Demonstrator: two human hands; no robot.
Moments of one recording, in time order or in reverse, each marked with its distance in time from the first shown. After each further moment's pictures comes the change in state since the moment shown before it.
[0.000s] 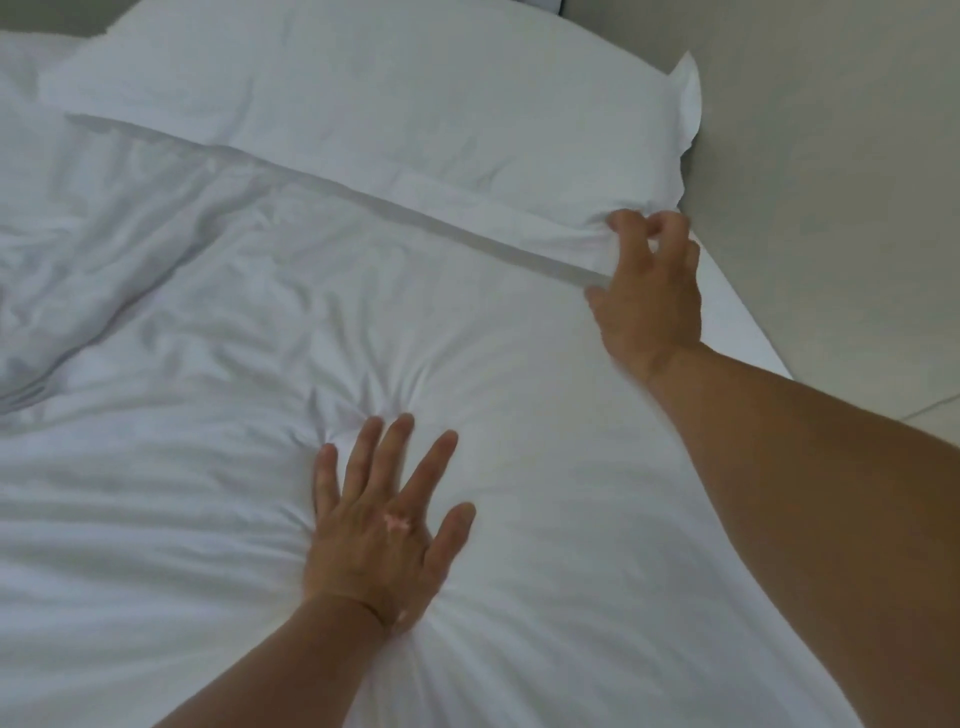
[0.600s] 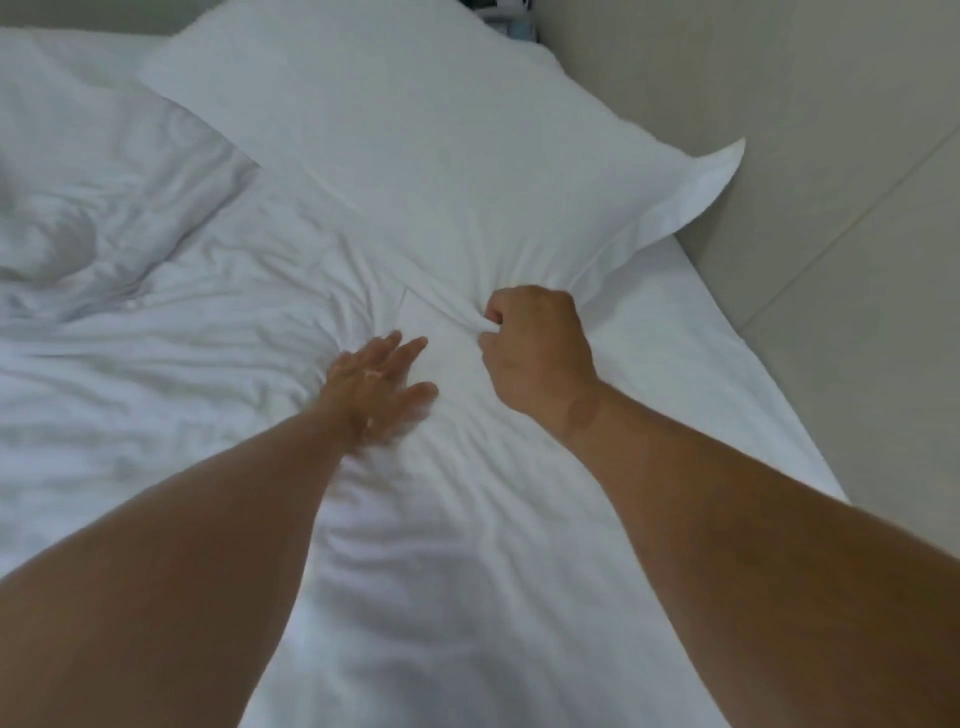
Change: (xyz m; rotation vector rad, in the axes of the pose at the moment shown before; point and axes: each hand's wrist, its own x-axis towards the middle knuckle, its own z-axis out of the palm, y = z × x) left_hand -0.015 -0.006 -0.052 -0.269 -0.331 -0.037; right_hand -0.182 -0.082 -0.117 0.233 -0.272 -0.075
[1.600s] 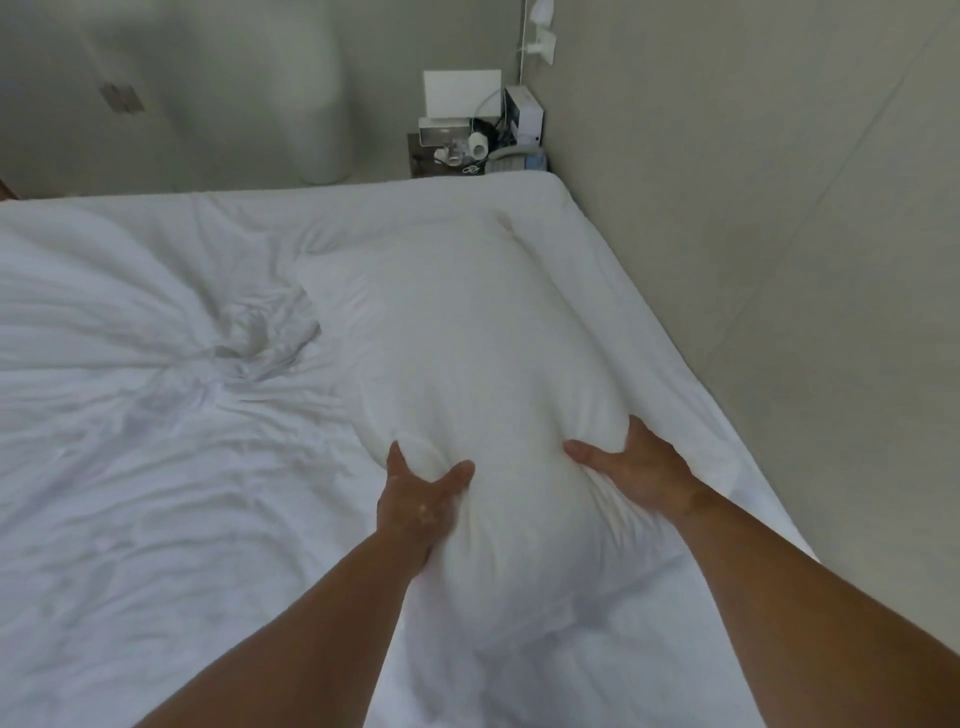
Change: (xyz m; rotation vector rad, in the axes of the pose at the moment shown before) left_hand -0.224 0.075 -0.044 -0.929 0.227 -0.480; right_hand -0.137 0.031 -0.122 0.419 -0.360 0.520
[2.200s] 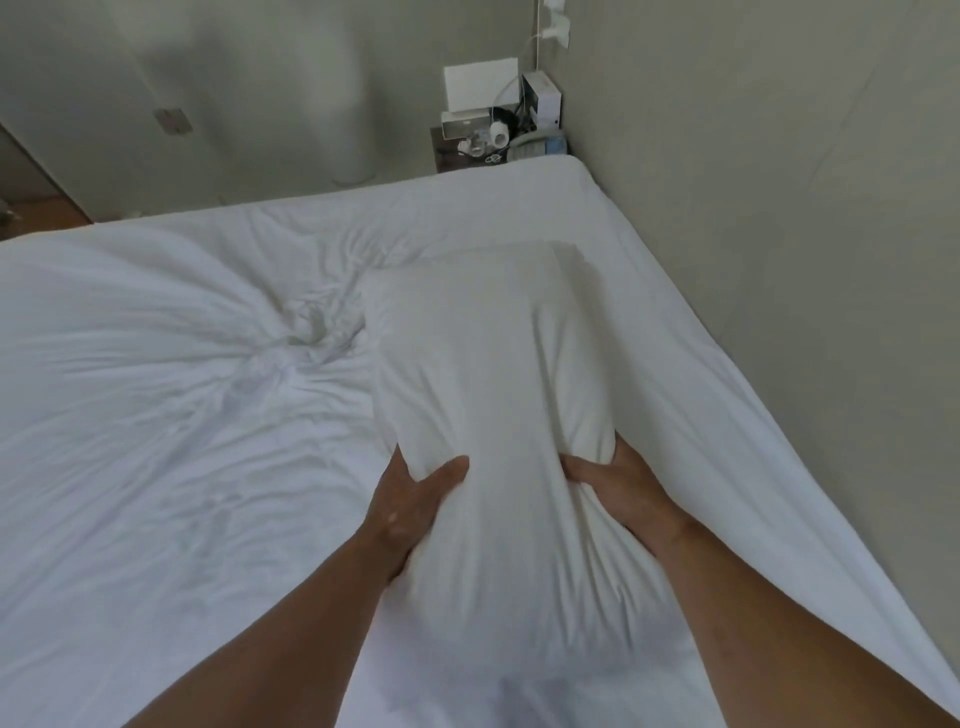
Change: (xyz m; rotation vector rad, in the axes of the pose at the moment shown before) left_hand -0.092 -0.010 -0.086 -0.020 -0.118 0.216; right_hand -0.104 -0.012 0.064 0.537 -0.097 -0.119
